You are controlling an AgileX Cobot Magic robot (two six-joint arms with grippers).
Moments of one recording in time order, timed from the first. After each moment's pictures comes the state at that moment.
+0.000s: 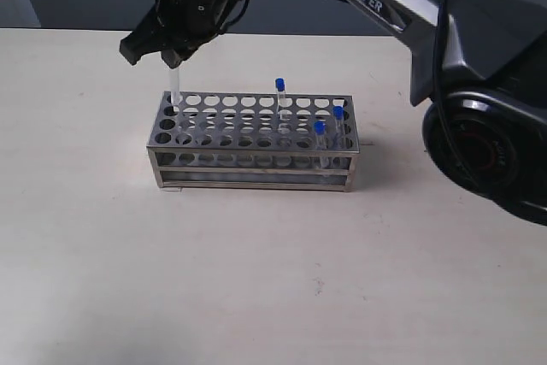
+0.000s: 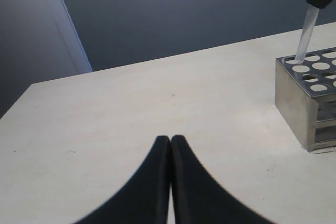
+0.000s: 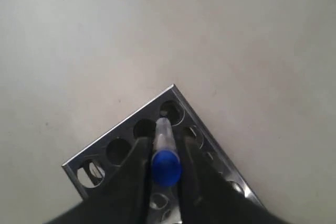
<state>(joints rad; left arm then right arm) -0.06 0.00 0.00 0.22 0.25 -0.04 0.87 2.37 -2.39 0.11 1.15 -0.21</state>
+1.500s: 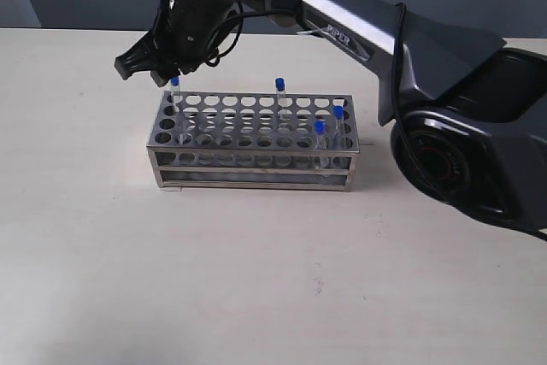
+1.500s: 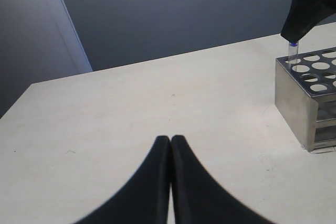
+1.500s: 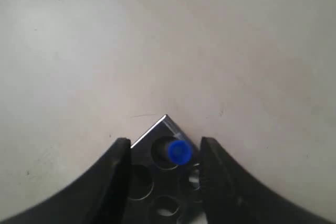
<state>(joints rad) -0.06 0.00 0.00 0.22 0.25 -0.04 0.87 2.46 -2.40 0.11 1.02 -0.08</state>
